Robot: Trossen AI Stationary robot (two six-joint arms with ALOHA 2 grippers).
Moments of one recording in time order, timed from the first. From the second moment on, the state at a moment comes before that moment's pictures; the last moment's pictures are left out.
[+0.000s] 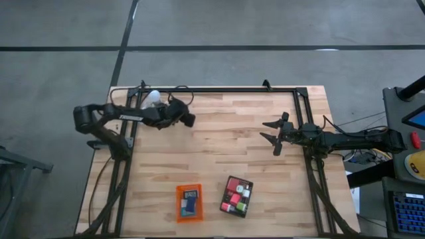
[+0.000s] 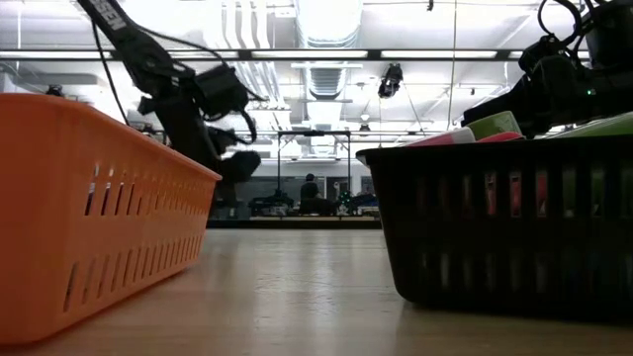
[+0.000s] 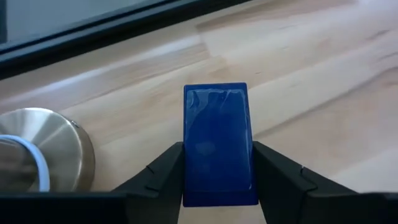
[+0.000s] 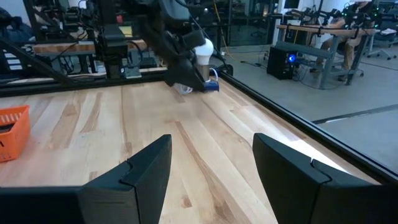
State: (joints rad) left arm 0.42 1.56 0.70 -0.12 -0.48 -0.59; right arm -0.11 0.51 0.01 0.42 0.21 0.05
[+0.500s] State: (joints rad) left arm 0.08 1.36 0.70 -0.17 -0.57 -0.61; right arm -0.11 0.51 0.01 0.42 0.21 0.05
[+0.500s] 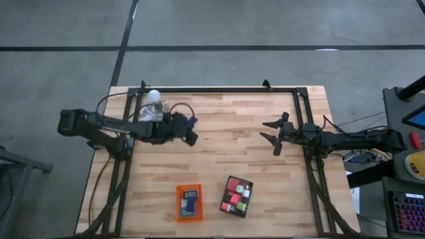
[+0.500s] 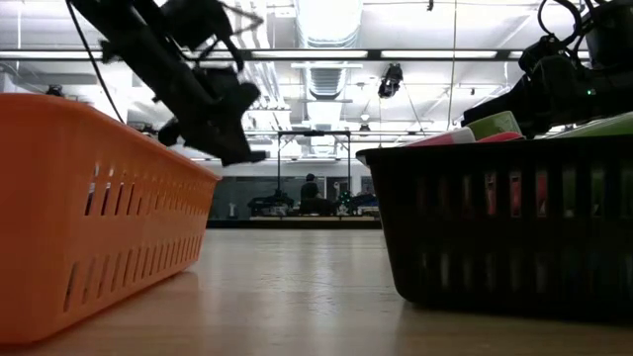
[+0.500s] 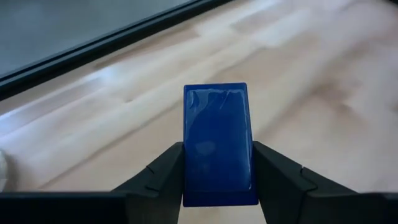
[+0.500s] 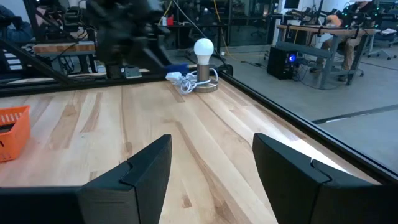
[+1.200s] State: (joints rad) left arm -0.40 1.33 0.70 -0.13 -0.64 -0.74; right arm -0.11 0.51 0.01 0.42 0.21 0.05
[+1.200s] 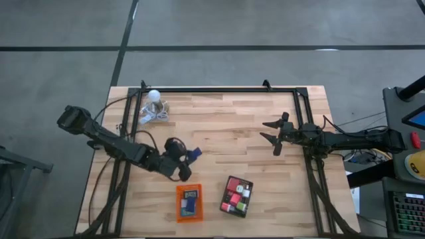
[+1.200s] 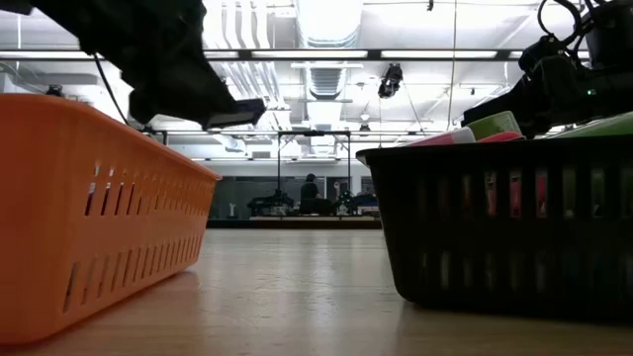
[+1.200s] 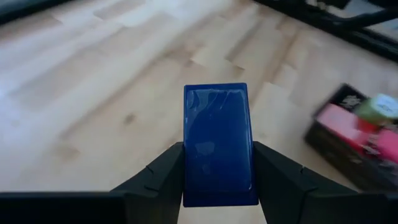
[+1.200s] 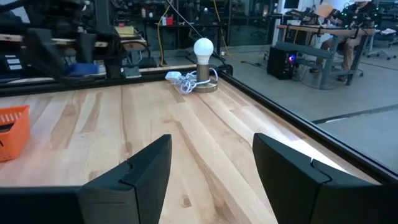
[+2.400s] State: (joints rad) left arm -0.83 1.65 0.70 0.26 -0.60 -0.97; right arm -0.11 0.51 0.01 0.42 0.21 0.05
